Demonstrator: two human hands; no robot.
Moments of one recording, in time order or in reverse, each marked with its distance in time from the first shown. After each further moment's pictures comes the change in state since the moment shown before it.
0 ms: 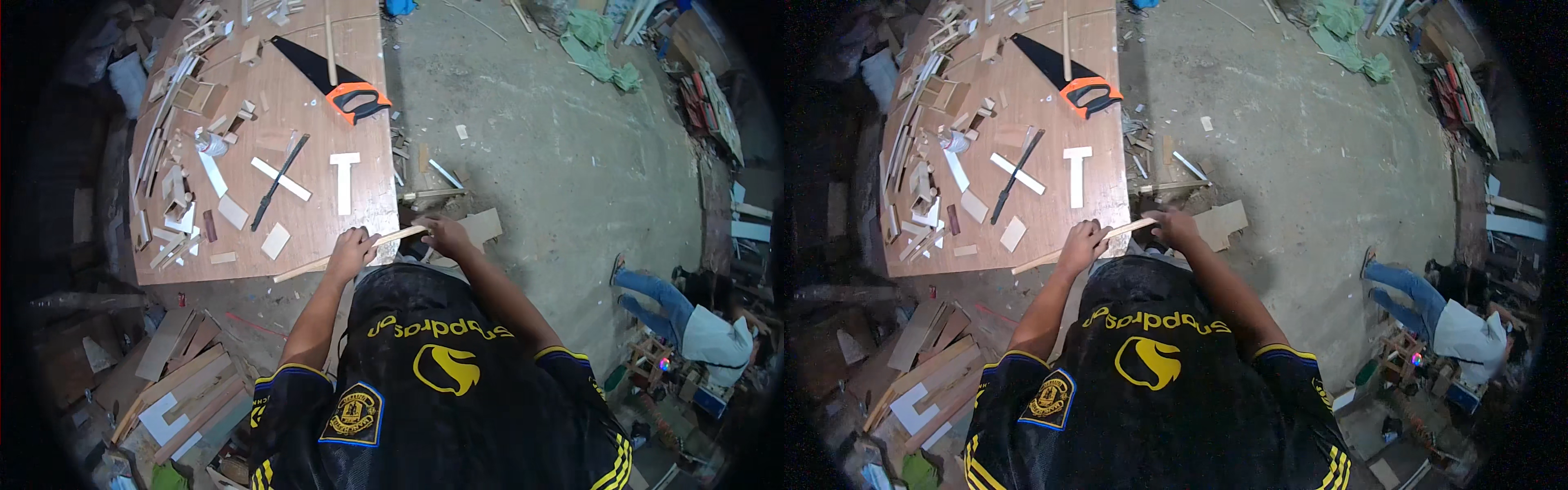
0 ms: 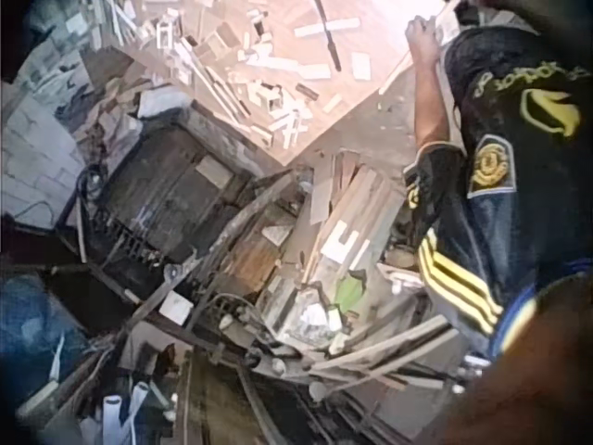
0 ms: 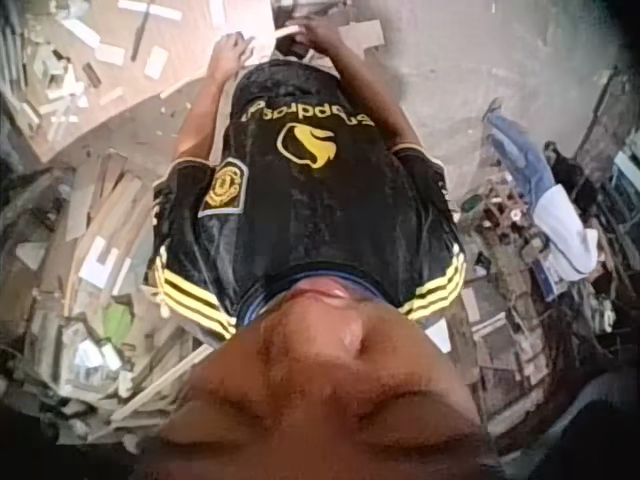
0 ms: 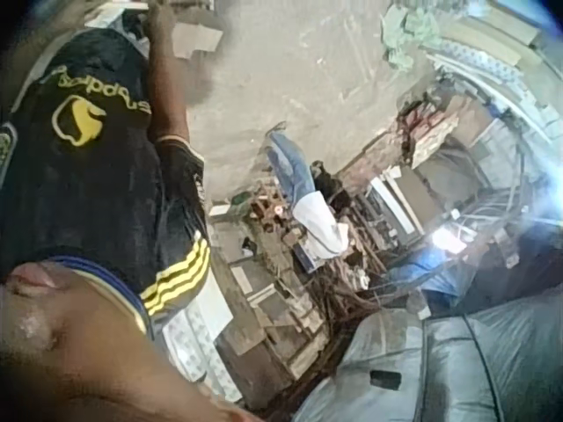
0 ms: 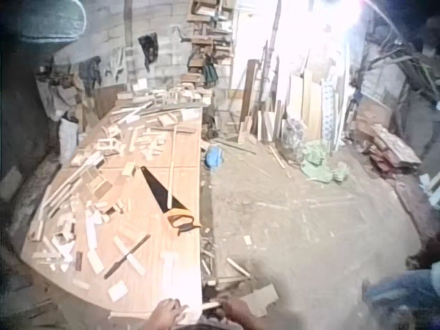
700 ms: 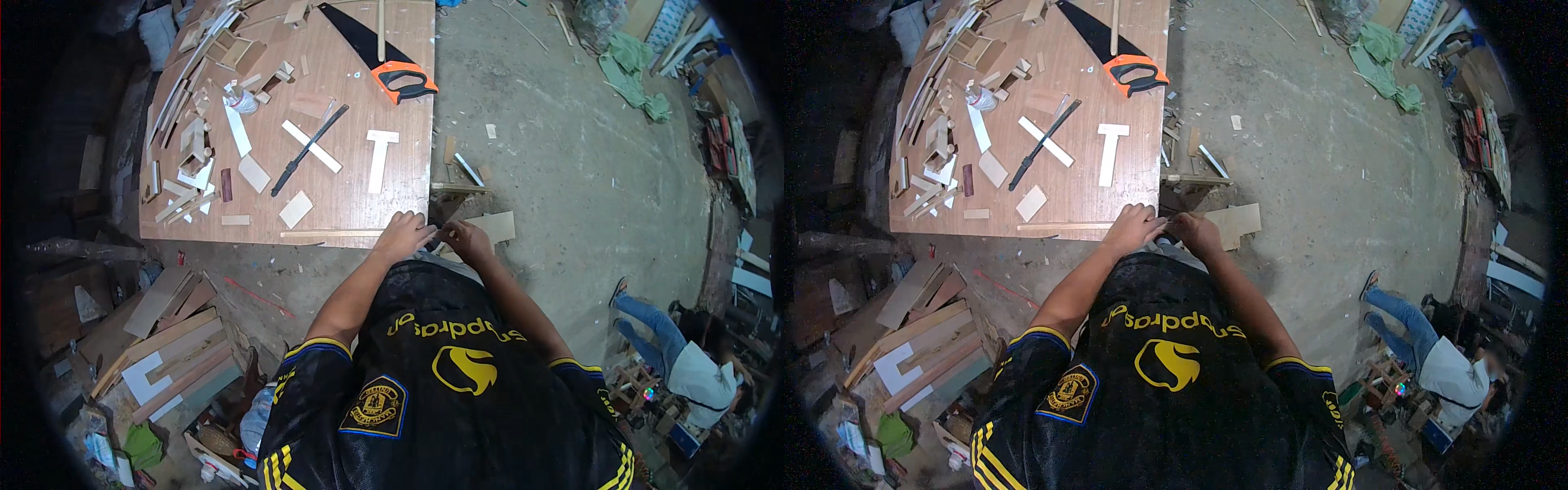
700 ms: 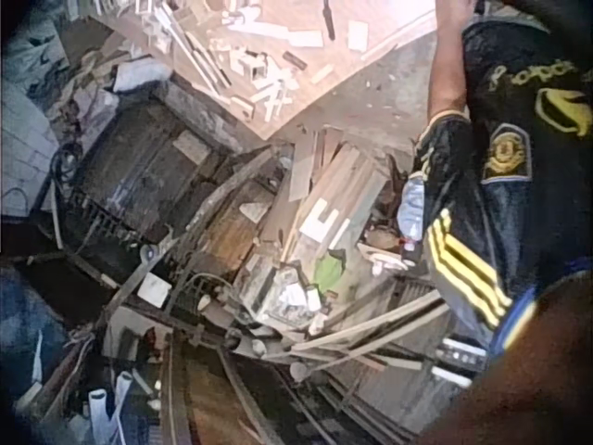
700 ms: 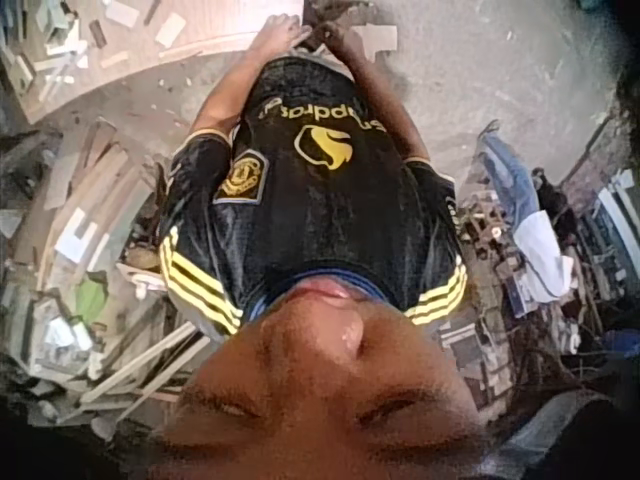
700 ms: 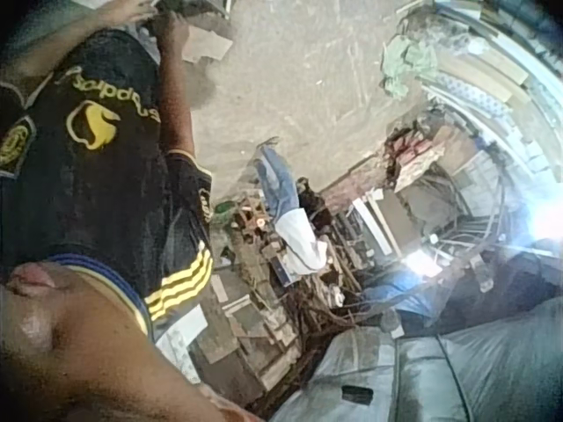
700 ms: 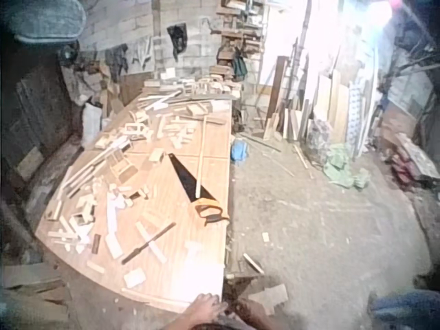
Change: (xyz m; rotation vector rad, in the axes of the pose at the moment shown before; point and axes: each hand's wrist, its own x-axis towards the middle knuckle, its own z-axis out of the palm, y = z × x) left_hand 0.019 0.031 0.034 0.042 -0.134 0.031; right_hand -0.013 -0.035 -0.001 0.075 -0.092 0.133
